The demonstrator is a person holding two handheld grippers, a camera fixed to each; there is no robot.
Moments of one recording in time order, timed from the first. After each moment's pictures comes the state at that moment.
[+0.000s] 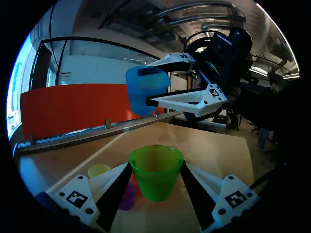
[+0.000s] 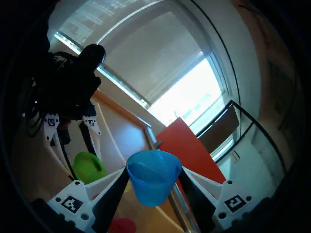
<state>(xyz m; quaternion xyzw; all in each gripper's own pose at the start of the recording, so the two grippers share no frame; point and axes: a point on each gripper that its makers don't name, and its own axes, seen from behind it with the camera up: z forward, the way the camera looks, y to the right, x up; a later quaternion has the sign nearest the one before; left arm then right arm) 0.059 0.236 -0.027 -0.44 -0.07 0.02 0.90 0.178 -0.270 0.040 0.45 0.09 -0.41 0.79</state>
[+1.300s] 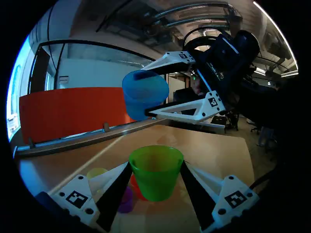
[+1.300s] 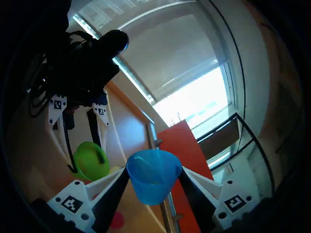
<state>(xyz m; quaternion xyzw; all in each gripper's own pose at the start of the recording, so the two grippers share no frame) 0.064 0.242 -0.029 -0.44 -0.06 0.02 0.90 0.175 -0.272 0.040 0.44 0.11 -0.49 0.74</state>
